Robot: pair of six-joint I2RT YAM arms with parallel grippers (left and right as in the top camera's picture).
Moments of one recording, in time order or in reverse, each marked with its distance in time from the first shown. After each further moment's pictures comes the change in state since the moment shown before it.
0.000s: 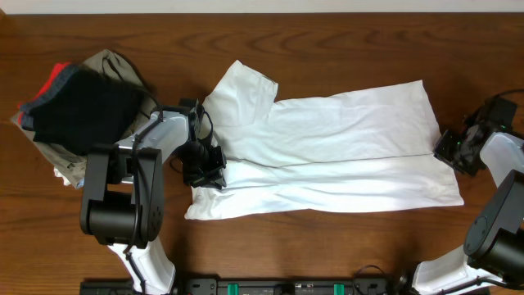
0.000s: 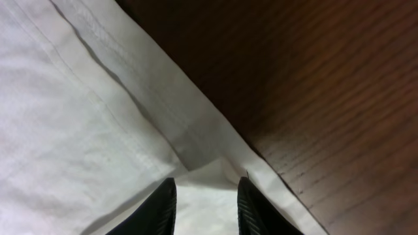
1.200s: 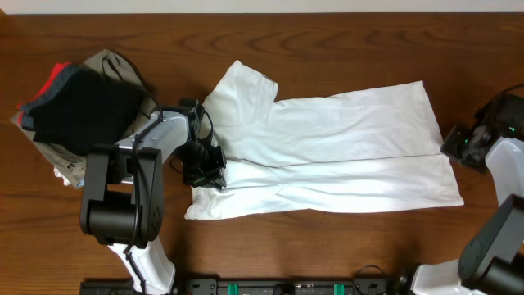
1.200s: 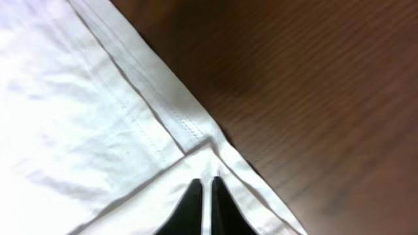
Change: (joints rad) left arm 0.000 0.000 0.000 0.000 0.000 0.000; right arm 0.000 -0.135 0.000 -0.039 0.044 -0.021
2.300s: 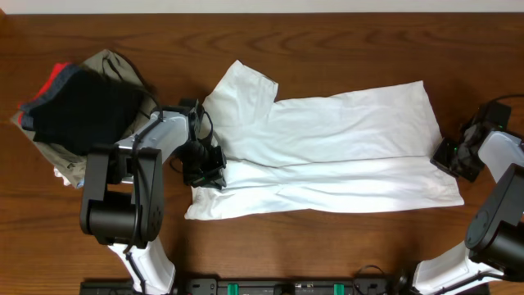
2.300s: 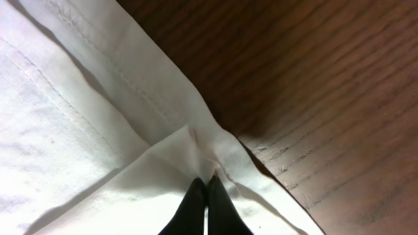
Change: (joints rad) left arm 0.000 0.000 0.000 0.001 0.000 0.000; right arm 0.000 0.173 -0.001 -0.031 0.013 0.000
